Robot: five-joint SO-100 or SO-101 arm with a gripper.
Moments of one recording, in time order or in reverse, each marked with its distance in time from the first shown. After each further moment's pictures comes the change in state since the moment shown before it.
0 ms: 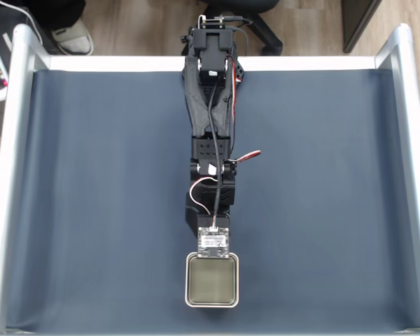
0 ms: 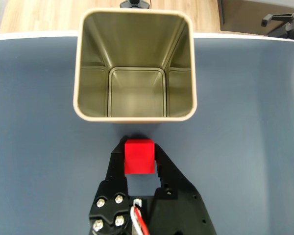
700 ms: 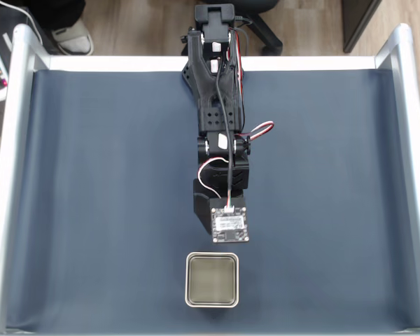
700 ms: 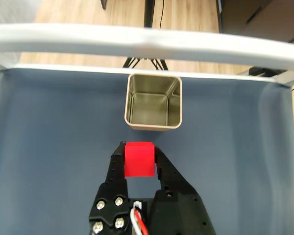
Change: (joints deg) arm -3.4 14.1 -18.1 29.7 0.4
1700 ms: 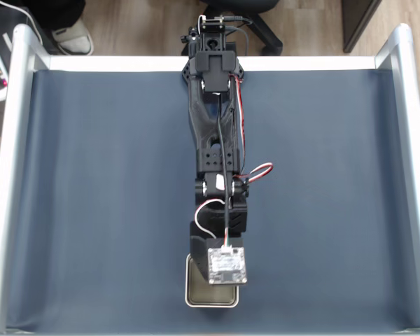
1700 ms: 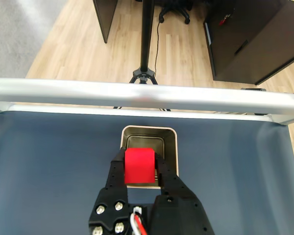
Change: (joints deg) arm 1.8 -27.2 -32.1 2.6 -0.5
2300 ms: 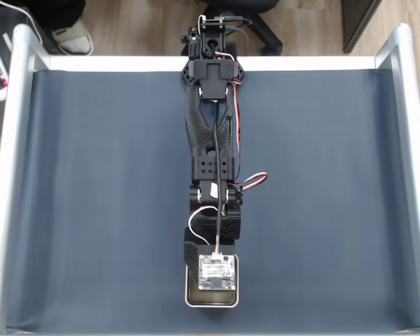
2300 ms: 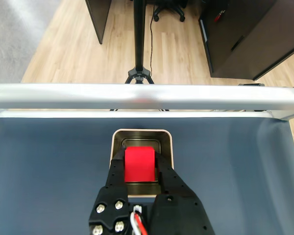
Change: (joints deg) arm 1.4 -2.7 -1.5 -3.3 1.1
